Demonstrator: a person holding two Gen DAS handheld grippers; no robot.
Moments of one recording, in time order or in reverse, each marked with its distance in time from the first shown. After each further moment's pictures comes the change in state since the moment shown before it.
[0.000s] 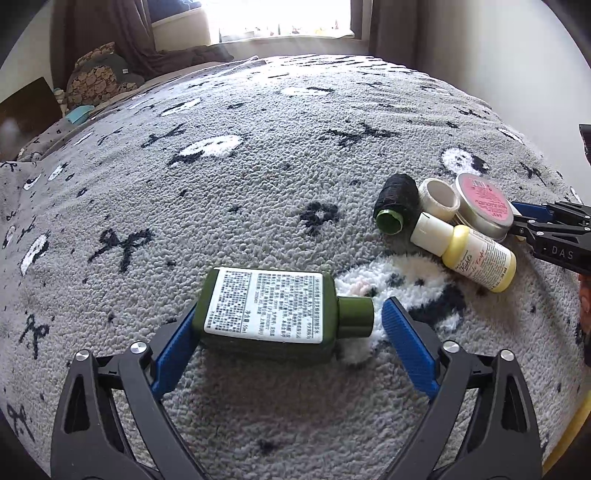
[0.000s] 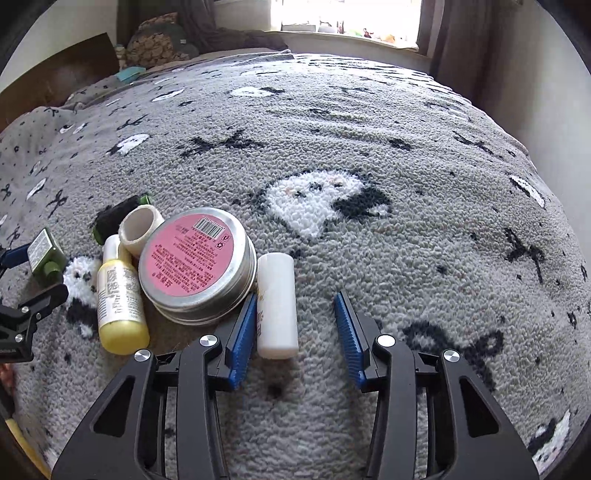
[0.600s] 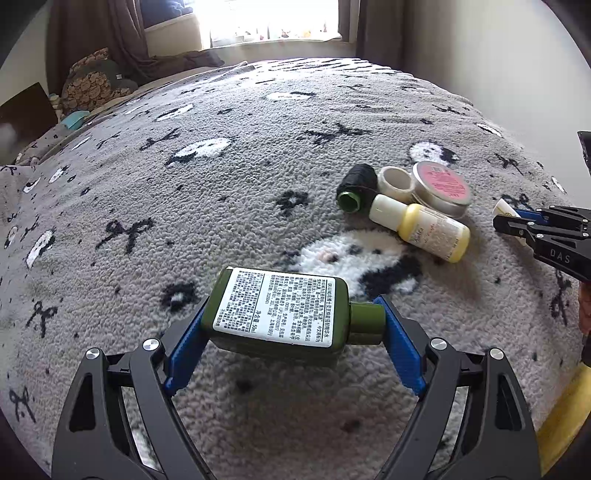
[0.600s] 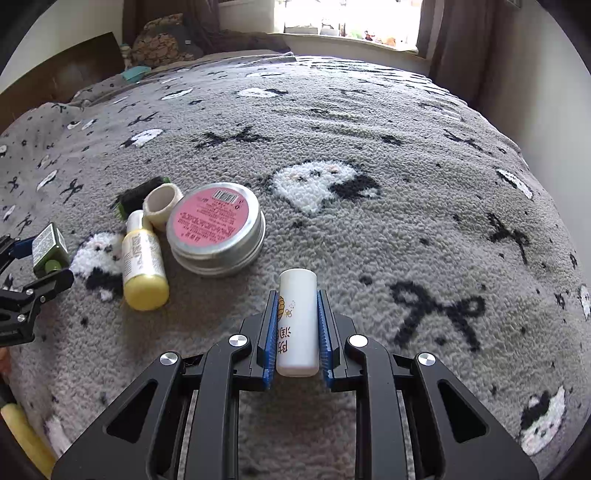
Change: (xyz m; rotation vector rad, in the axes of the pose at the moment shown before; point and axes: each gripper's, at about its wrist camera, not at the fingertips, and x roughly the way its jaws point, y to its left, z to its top) left arm -0.043 -0.019 -0.023 0.023 -0.019 -0.032; right arm -0.035 0.004 -0.028 -0.018 -0.005 0.002
